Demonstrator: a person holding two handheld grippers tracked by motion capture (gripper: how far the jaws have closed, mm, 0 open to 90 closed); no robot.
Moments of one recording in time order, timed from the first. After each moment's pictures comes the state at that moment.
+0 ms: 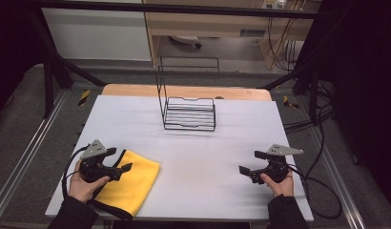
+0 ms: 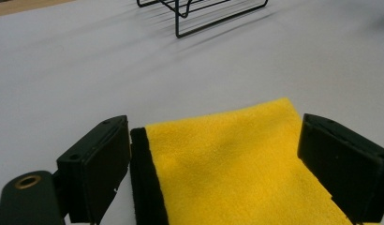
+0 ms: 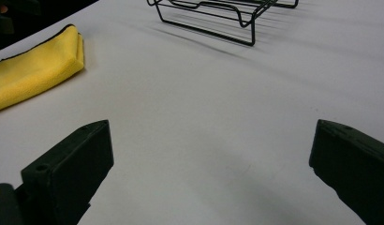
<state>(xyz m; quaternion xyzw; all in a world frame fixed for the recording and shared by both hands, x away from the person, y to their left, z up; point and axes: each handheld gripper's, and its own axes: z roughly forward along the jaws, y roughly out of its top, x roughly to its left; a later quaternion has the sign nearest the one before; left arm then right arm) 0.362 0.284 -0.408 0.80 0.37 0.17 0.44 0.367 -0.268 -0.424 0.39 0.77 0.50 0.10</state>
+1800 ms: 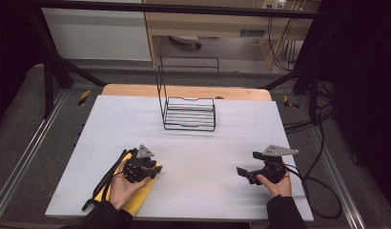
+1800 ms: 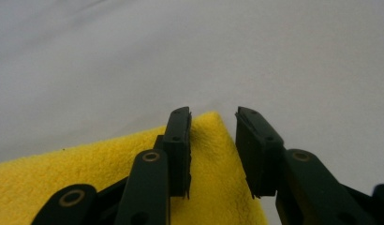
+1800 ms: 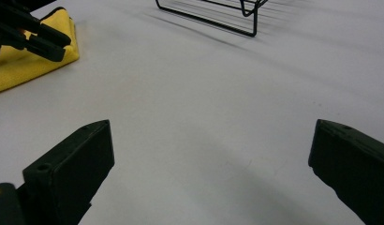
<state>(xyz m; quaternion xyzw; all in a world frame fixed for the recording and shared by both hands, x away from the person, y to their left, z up) 0.373 0.169 -0.436 0.85 0.39 0.14 0.32 0.367 -0.260 -0.426 0.39 0.78 0.48 0.12</state>
